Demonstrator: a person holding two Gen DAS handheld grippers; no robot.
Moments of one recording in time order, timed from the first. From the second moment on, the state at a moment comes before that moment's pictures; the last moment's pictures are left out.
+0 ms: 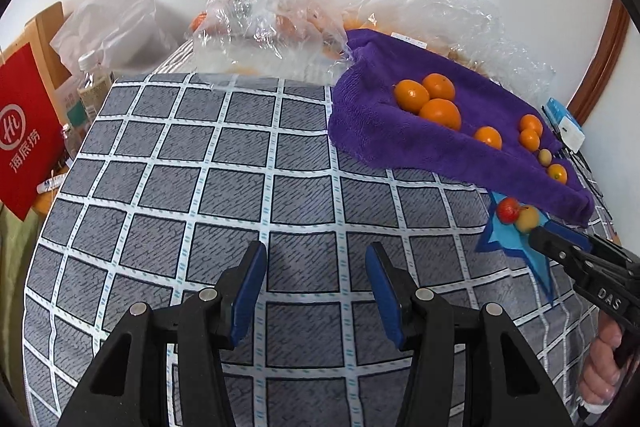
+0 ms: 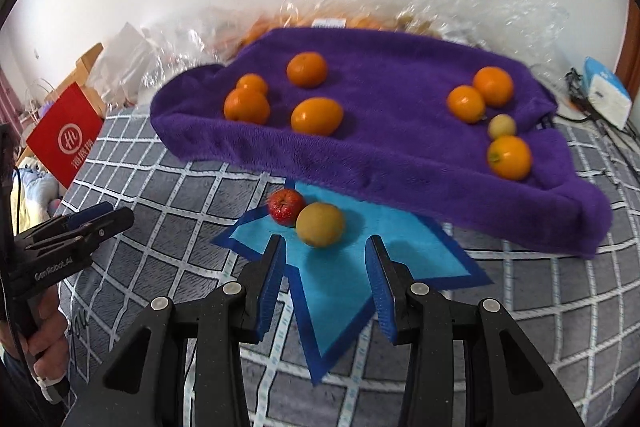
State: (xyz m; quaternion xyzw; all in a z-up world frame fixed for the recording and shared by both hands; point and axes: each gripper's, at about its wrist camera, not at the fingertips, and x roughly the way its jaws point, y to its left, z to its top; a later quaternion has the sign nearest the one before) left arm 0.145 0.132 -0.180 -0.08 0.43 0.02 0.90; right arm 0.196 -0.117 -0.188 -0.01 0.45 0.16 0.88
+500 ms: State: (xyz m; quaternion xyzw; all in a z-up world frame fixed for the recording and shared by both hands) left arm 0.142 0.132 -0.181 -0.08 0.42 0.02 0.91; right arm 0.206 -0.110 -0.194 -0.04 0.44 0.17 0.88
